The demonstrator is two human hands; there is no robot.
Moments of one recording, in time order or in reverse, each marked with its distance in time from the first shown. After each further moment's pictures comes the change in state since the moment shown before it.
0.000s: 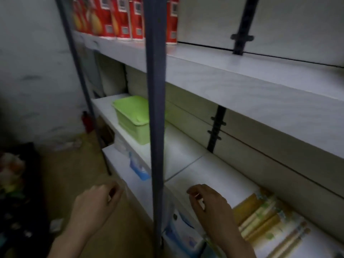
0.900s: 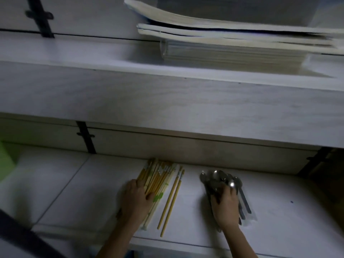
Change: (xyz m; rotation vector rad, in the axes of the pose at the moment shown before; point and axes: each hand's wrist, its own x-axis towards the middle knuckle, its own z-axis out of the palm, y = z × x) left_hand -0.001 0.297 0.196 -0.106 -0.172 0.612; right_hand -0.184 0.217 -0.060 -0.027 0.698 1.101
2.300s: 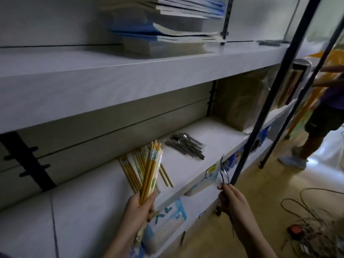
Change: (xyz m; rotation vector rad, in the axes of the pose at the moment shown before) left_hand -0.056 -0.117 -0.110 -0.996 -0.917 0.253; right_hand -0.288 -0.126 0.000 0.954 0.438 0.477
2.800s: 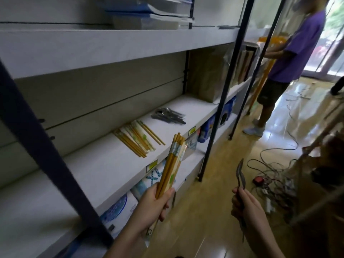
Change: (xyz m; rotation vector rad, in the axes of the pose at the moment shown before) left_hand -0.150 -0.044 -0.031 0.125 -0.416 0.072; right_hand -0.215 0.064 -0.013 0.234 0.307 0.068
